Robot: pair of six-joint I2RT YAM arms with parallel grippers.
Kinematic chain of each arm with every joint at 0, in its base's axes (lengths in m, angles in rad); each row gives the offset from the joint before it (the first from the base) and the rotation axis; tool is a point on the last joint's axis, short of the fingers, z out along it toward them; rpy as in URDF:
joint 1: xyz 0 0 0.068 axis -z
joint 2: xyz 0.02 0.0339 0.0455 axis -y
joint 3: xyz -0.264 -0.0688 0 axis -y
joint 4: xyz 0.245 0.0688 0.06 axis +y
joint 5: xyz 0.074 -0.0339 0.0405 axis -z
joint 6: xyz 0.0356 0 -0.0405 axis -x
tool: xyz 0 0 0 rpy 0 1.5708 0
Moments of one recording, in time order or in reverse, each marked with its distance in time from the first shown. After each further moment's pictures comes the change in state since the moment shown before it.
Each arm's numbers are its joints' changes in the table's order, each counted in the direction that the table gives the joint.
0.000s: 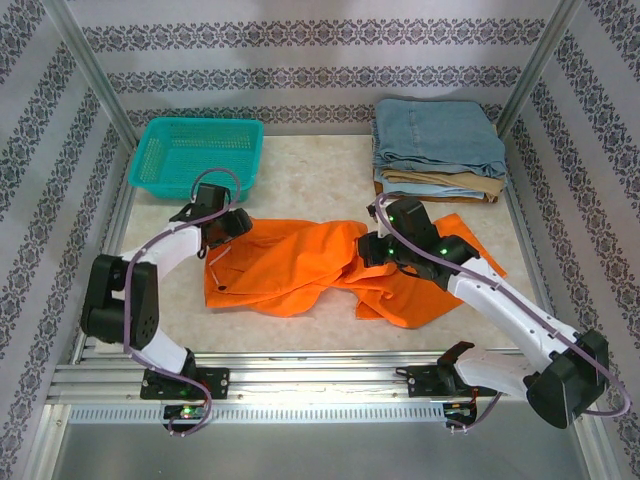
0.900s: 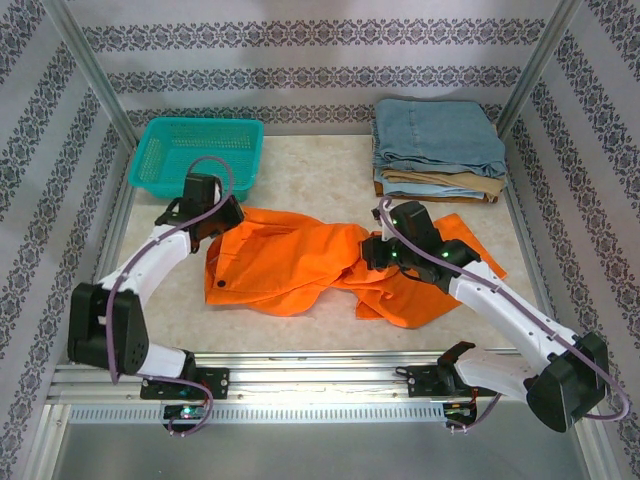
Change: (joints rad) left arm 0.000 0.213 0.060 0.065 0.144 -0.035; right arm 0.042 0.025 -0.050 -0.011 -0.013 -0.018
